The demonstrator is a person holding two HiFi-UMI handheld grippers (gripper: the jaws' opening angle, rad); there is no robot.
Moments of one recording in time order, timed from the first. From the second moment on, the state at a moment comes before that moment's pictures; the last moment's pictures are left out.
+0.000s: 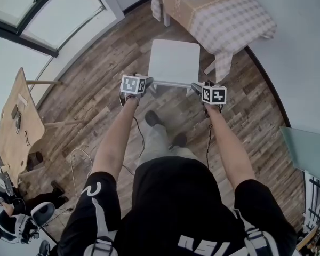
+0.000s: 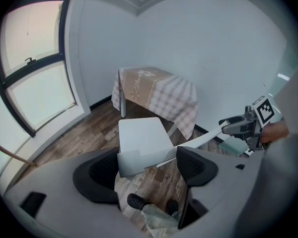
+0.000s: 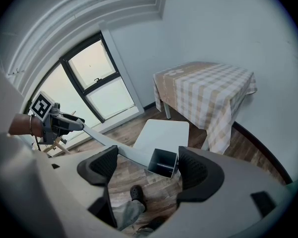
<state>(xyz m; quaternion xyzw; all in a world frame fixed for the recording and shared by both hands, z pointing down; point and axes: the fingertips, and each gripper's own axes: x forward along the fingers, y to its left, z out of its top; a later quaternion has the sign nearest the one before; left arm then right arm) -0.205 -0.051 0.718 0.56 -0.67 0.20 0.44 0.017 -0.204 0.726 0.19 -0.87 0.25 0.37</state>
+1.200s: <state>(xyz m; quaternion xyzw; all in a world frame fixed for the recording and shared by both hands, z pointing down) -0.271 -0.137 0.720 0.59 -0.64 0.22 0.43 -0.035 -0.272 0.724 0.25 -0.85 0.27 0.36</state>
